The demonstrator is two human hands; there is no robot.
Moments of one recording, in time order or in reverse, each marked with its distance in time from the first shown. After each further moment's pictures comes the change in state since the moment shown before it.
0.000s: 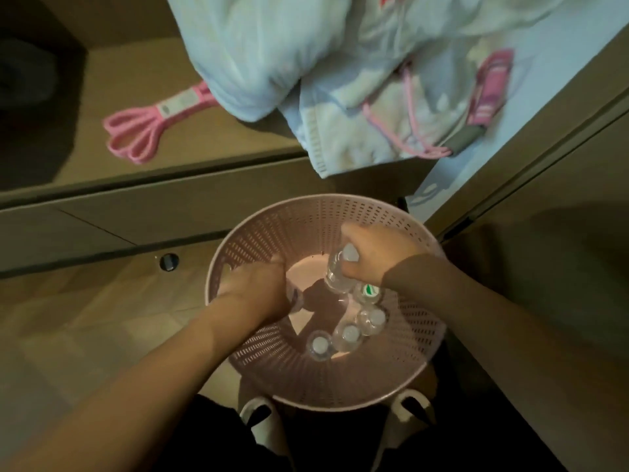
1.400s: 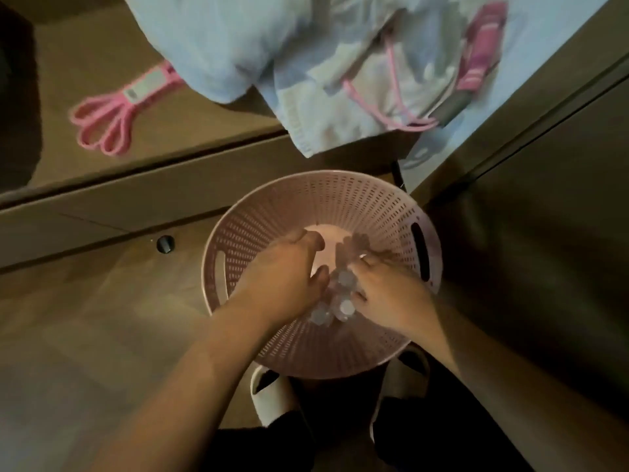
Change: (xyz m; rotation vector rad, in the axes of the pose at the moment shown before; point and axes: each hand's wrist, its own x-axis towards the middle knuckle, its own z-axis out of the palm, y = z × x) left_hand -0.023 0.035 -0.025 -0.215 0.210 0.316; right_hand -0.051 0.012 0.057 -0.007 -0.093 0.090
